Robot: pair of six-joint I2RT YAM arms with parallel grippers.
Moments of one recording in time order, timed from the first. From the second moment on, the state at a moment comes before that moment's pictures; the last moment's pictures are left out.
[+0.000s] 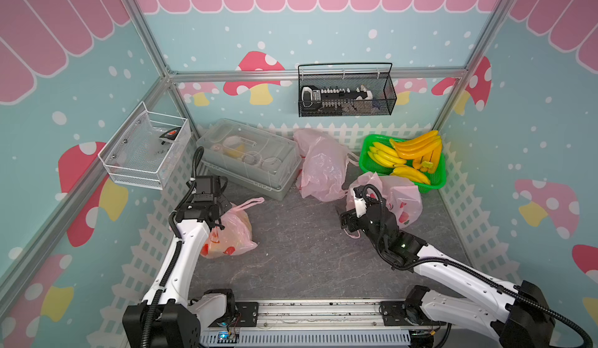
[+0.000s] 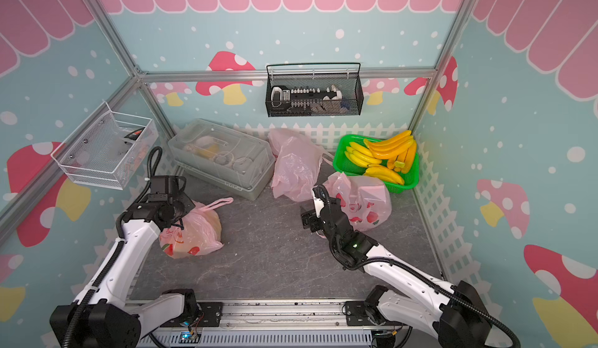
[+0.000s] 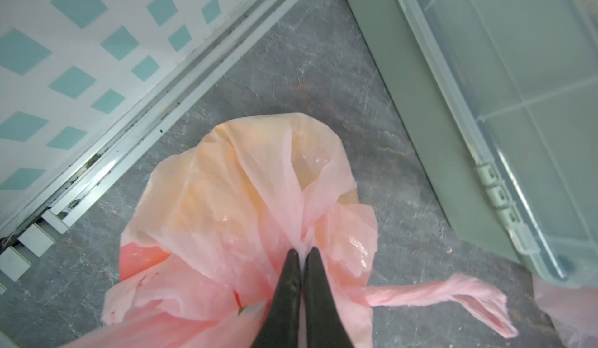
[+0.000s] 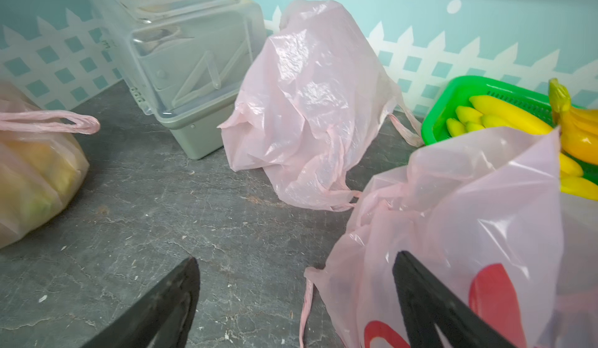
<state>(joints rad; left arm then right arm) 0.08 1.17 1.07 -0.80 -0.26 -0.61 0.77 1.02 0.65 0.00 0.35 0.14</state>
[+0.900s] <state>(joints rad) -0.50 1.23 1.29 -0.72 -0.42 -0.53 0.54 0.99 0.80 -0.42 0.35 0.20</state>
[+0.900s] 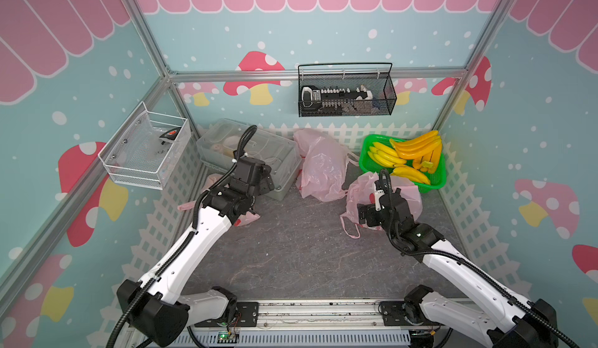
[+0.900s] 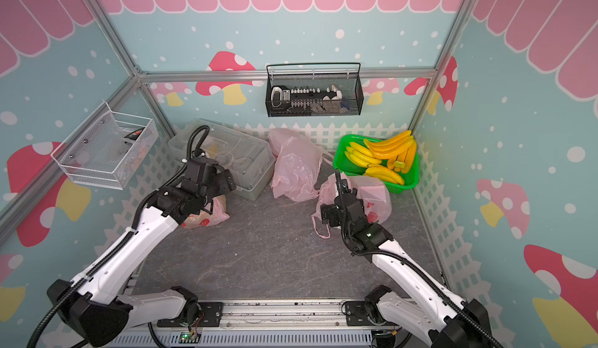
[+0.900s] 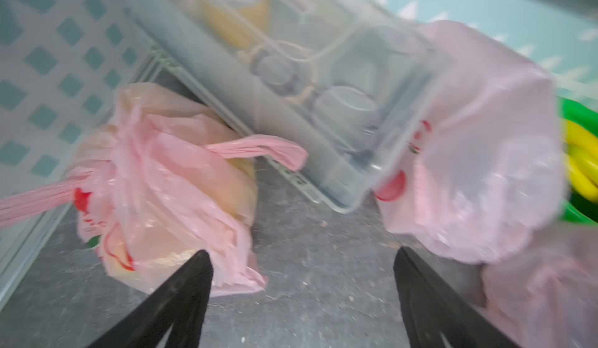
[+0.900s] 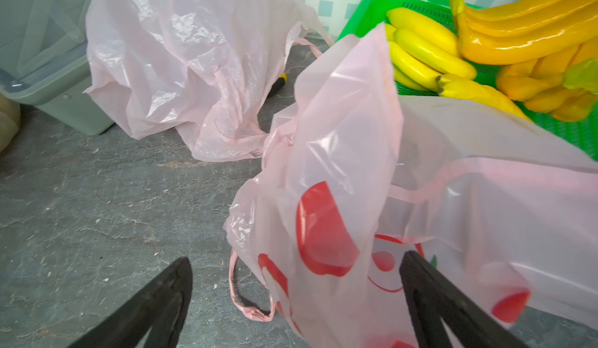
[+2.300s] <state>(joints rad) -0.96 1.63 1.42 -0.21 -0.37 -0.71 0.48 0.69 0.75 -0.64 0.45 0.26</state>
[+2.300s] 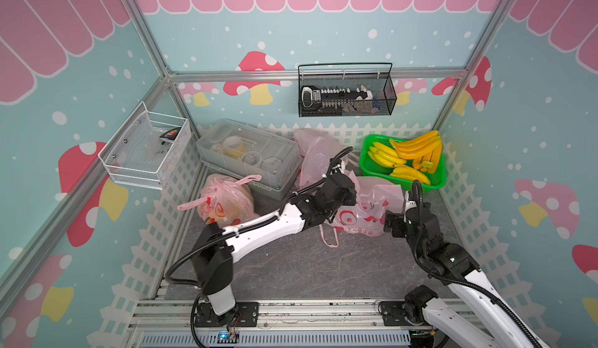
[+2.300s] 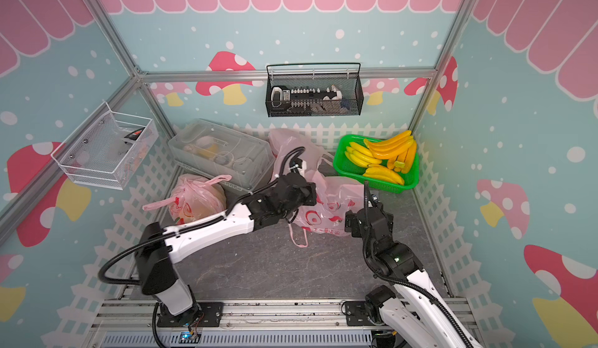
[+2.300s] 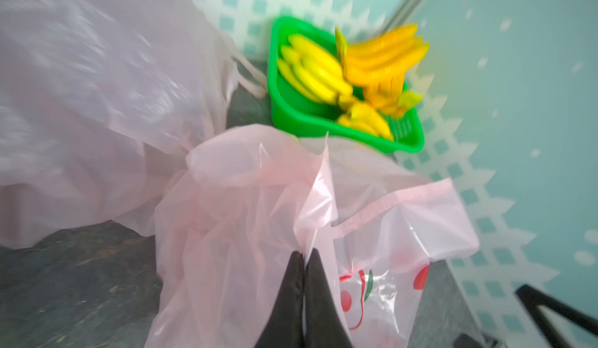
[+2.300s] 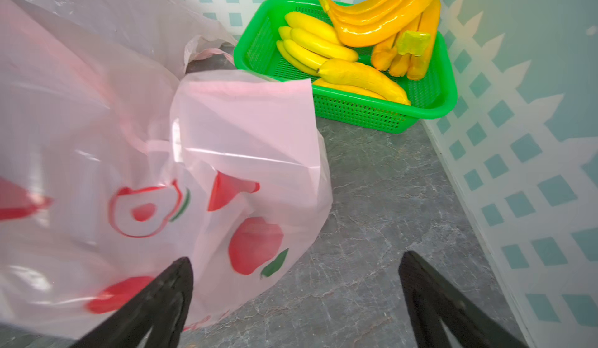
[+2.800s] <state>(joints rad) -0.84 1.09 0.94 -0.35 -0.72 -1.07 0.50 0.90 0.69 -0.30 -0.19 0.22</state>
